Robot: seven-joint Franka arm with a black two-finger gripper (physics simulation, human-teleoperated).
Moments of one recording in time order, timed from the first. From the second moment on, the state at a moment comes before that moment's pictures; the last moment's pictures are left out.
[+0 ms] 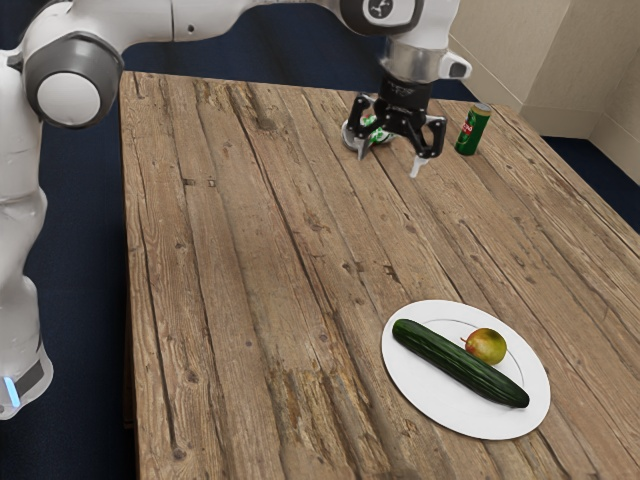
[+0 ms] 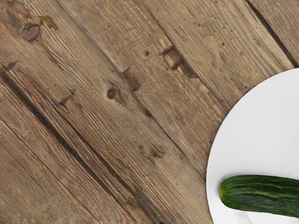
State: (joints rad) arm -0.25 0.13 0.24 -1.31 -0.13 1.47 -0.98
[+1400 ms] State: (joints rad) arm -0.36 0.37 0.05 -1.49 -0.12 1.99 0.43
